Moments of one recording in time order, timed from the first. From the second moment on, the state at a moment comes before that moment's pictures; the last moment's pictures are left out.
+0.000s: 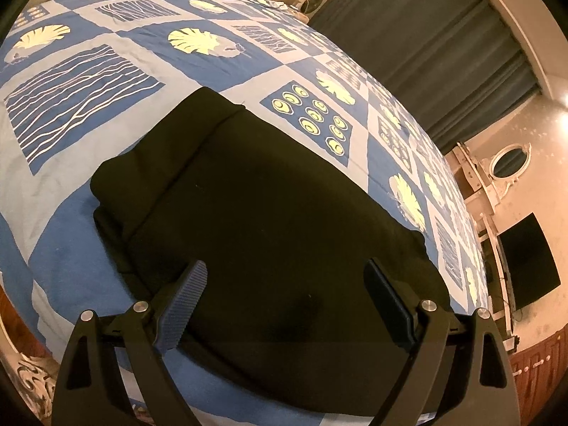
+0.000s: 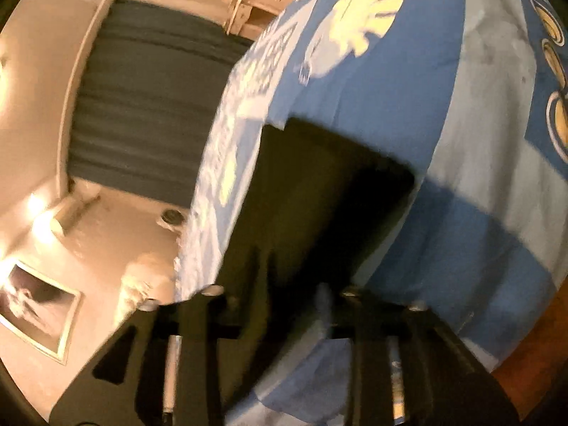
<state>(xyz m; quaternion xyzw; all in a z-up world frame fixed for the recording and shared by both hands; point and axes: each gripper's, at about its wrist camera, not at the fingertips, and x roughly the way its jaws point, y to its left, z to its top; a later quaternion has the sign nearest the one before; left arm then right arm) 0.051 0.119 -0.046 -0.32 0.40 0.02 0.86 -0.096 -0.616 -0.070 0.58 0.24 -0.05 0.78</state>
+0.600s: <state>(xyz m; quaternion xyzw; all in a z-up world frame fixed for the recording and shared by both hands) 0.055 0.117 -0.044 -0.31 0.41 0.01 0.86 -0.086 -0.610 -0.019 0.53 0.25 -0.07 0.81</state>
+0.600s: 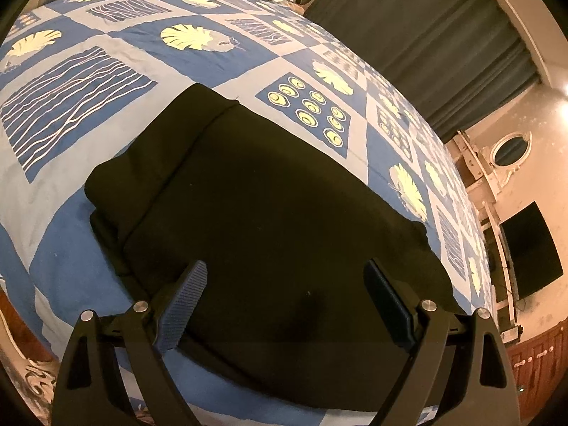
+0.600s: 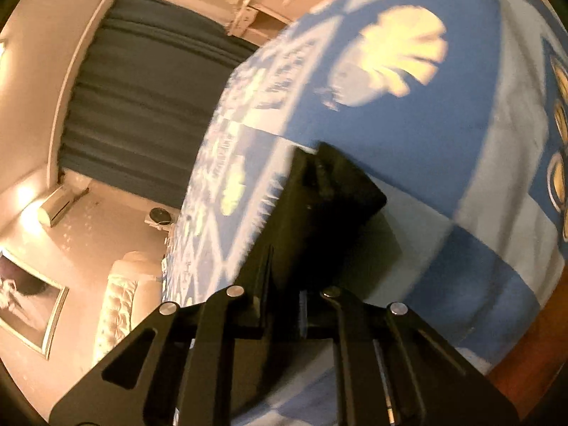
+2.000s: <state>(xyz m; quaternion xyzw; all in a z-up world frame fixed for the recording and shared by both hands) 0.059 0.119 -0.042 -0.32 0.45 0.01 0.83 0.034 -0.141 -0.002 0.09 0.46 0.15 0.87</state>
